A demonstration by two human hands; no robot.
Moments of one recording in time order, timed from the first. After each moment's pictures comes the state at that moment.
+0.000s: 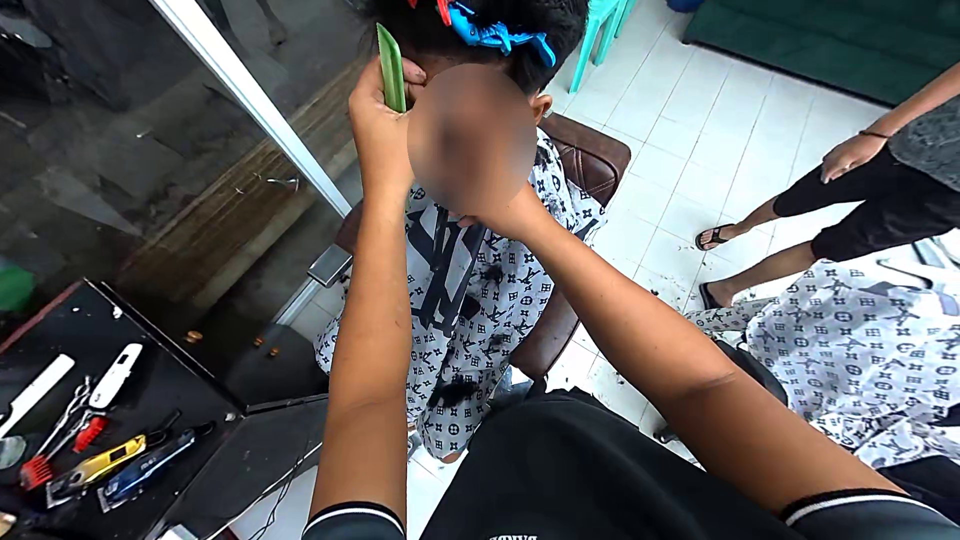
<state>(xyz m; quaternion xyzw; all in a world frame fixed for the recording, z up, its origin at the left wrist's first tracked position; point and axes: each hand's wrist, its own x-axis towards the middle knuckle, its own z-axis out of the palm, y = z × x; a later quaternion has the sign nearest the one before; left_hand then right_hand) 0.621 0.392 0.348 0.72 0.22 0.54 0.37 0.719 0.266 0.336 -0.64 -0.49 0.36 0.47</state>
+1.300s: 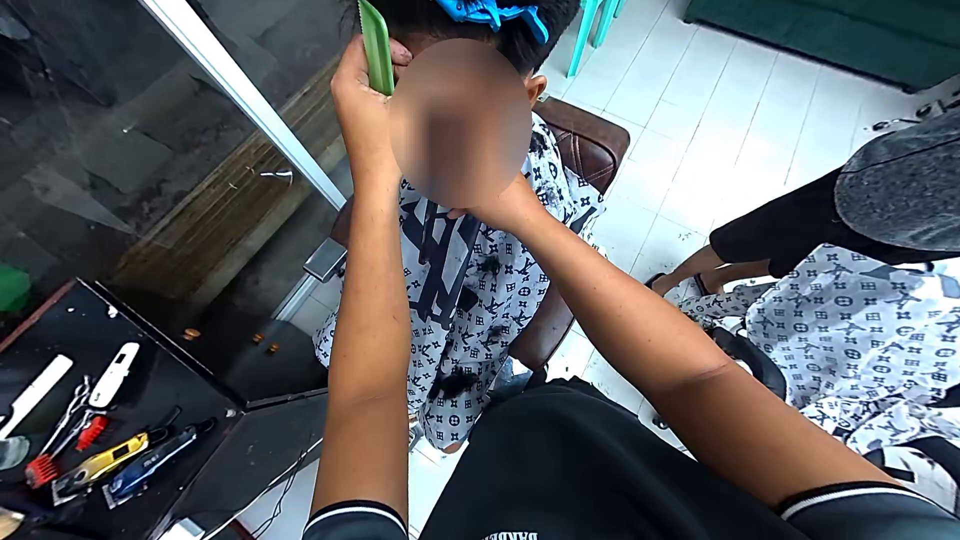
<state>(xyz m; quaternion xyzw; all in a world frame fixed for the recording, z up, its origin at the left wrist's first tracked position) 0.625 0.397 0.346 0.73 0.23 0.54 0.35 0.716 0.266 0.336 -0.64 -0.49 0.35 0.47</state>
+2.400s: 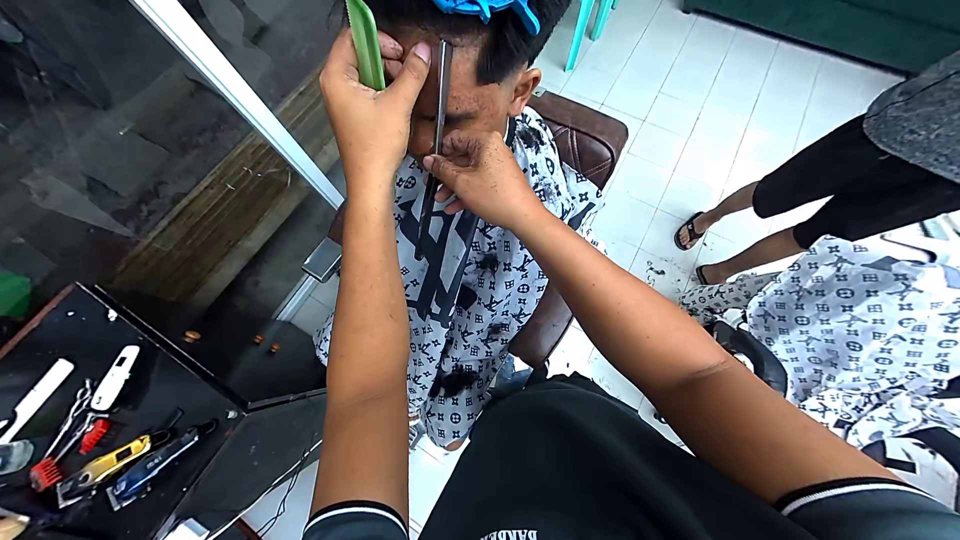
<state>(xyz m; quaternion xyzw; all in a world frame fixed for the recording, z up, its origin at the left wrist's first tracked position) 0.626 0.398 0.348 0.72 0.24 0.54 0.35 0.718 0.267 0.334 -0.64 -0.47 0.35 0.50</state>
